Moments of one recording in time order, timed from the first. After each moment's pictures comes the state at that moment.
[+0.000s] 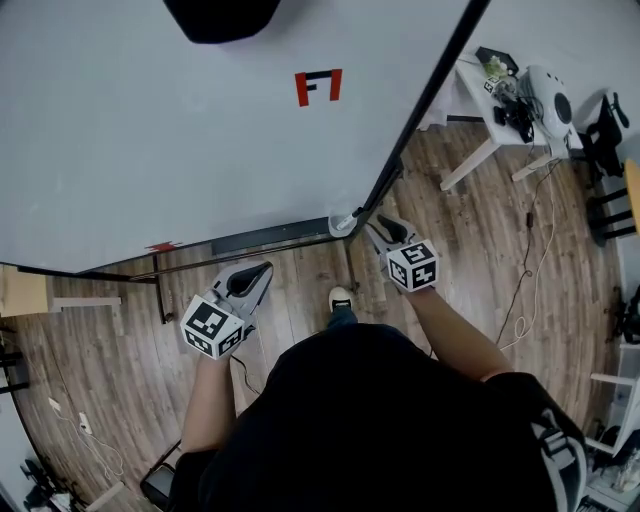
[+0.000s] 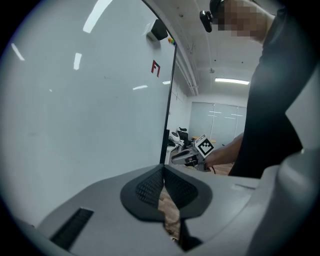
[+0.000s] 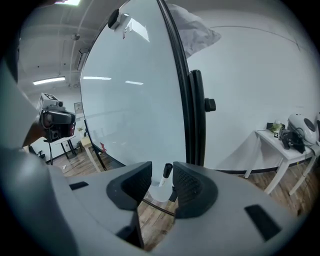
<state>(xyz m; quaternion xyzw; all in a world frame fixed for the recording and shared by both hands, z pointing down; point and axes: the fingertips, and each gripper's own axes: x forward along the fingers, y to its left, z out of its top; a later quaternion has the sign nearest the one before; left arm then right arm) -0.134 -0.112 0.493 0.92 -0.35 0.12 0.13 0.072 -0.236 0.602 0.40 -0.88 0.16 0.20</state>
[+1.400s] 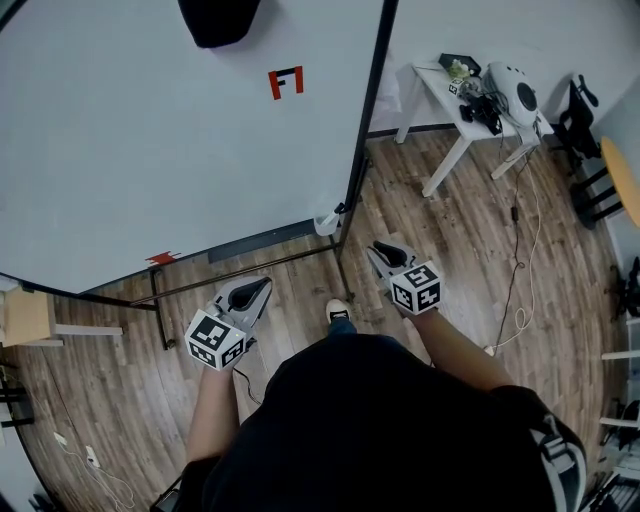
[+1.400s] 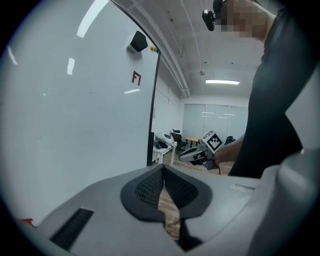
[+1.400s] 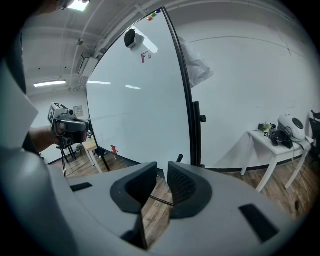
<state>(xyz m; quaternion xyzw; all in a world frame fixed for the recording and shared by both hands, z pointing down) -0.116 -0.041 0.481 0.93 -0.33 0.11 0.10 0.102 -0.123 0.561 0.41 -0.88 0.16 0.18</state>
